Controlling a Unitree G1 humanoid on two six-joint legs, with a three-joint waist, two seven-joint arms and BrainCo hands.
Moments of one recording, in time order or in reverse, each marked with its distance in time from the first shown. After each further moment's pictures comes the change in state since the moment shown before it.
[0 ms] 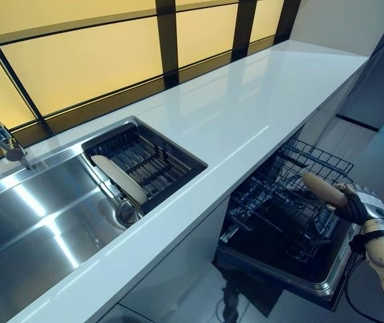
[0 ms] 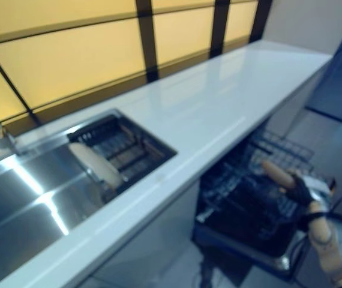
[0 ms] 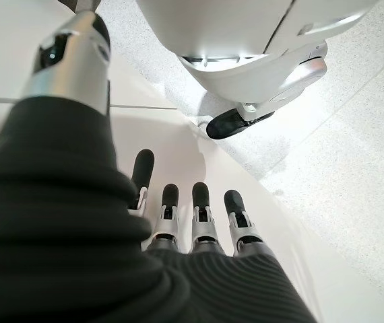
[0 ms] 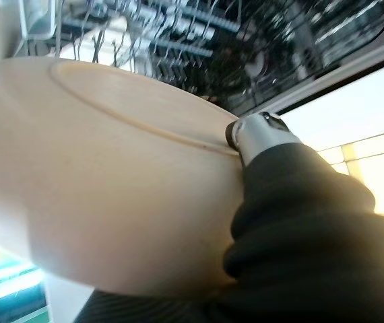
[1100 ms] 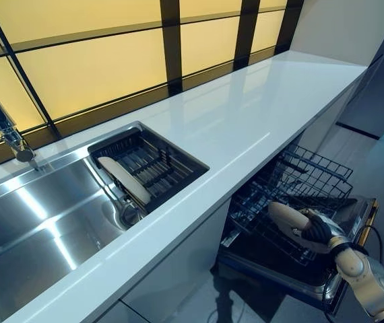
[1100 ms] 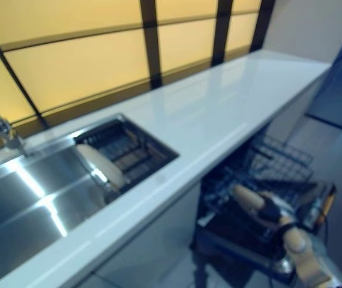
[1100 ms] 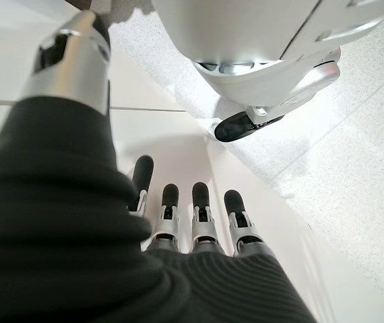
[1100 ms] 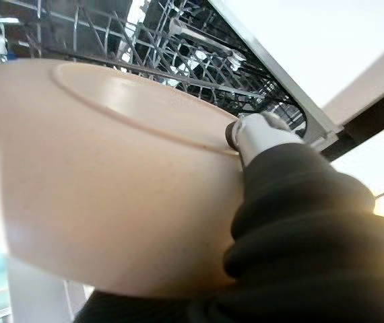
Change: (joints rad) left arm 0.001 0.000 -0.002 -0.023 0.011 0.014 -0.007; right arm -0.026 0.089 0.178 0.047 0.117 0.073 0.097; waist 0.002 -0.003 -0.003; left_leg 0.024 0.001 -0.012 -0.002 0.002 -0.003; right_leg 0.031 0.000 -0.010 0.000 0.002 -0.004
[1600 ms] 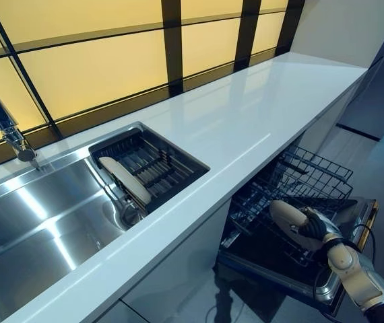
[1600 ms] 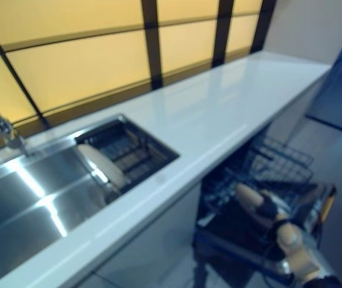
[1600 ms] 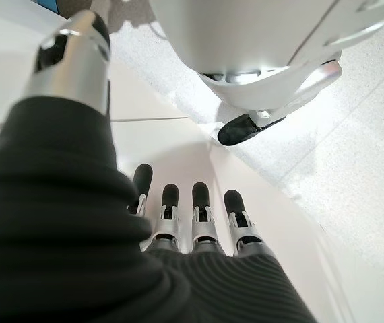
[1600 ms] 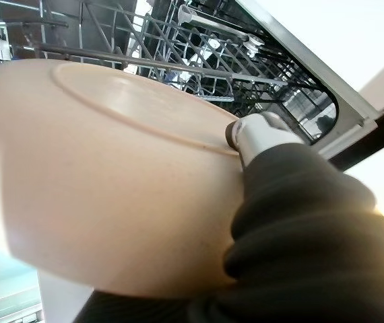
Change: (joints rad) left arm -0.022 0.005 -0.040 -0.004 0.028 0.007 -0.015; right arm -0.114 0.035 0.072 0.137 0.015 0.046 -0.036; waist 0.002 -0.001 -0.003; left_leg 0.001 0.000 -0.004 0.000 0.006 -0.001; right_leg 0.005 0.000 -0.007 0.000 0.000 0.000
